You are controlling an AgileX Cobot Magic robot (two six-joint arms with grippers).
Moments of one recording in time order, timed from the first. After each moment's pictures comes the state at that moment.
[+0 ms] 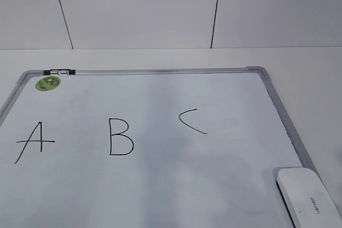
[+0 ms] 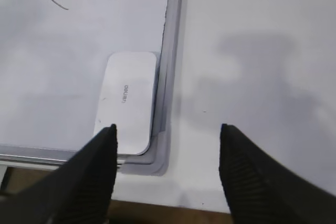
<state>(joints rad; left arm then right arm) 0.00 0.01 -0.53 -0.05 1.11 0.05 0.06 0.09 -0.53 0.05 1.20 -0.03</state>
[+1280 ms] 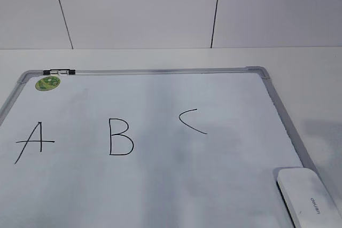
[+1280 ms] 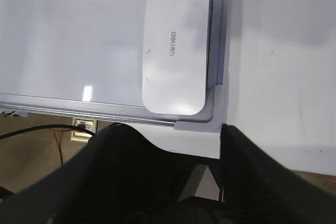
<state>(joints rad) 0.00 0.28 -0.54 -0.06 1.12 0.05 0.06 0.57 -0.60 0.24 1.22 -0.03</state>
